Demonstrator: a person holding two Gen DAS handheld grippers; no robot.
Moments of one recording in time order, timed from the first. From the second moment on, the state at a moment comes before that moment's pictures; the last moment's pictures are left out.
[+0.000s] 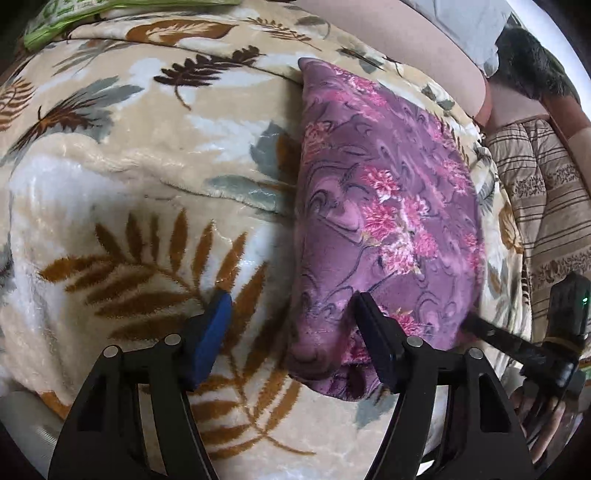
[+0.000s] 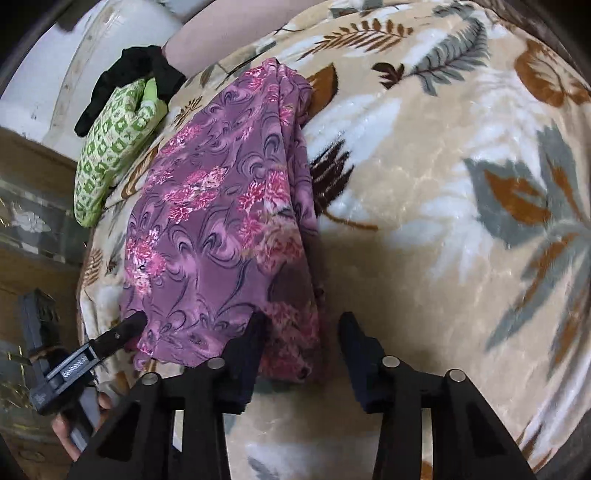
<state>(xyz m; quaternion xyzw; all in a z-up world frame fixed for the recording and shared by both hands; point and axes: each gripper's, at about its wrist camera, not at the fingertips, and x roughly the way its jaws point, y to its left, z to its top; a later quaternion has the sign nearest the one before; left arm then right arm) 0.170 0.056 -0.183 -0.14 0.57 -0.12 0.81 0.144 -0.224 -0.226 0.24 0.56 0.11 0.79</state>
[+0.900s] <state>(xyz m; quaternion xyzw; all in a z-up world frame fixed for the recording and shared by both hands) 0.061 0.044 -0.080 -0.04 0.47 -0.01 0.88 0.039 -0.224 -0.118 0.22 0.47 0.14 0.84</state>
